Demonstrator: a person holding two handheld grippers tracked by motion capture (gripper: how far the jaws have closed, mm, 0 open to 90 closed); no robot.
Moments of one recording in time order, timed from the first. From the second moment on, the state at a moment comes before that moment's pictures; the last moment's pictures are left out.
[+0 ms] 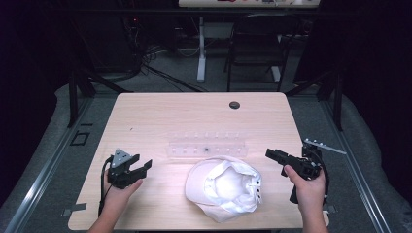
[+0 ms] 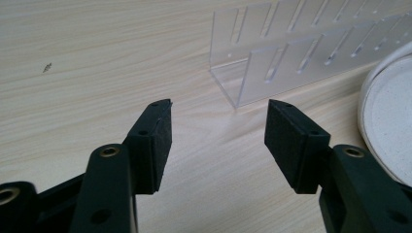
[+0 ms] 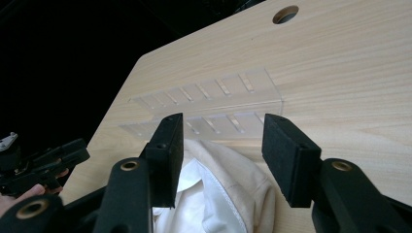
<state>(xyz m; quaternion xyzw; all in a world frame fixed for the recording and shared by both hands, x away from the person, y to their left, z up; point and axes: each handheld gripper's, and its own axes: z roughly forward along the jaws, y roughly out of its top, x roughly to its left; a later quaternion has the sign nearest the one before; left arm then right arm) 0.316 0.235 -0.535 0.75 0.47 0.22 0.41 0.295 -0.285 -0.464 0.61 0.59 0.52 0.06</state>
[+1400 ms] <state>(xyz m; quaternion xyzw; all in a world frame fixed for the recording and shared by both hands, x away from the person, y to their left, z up) 0.305 0.209 -0.542 0.77 0.45 0.21 0.41 0.285 -0.266 -0.454 0.63 0.63 0.45 -0.06</state>
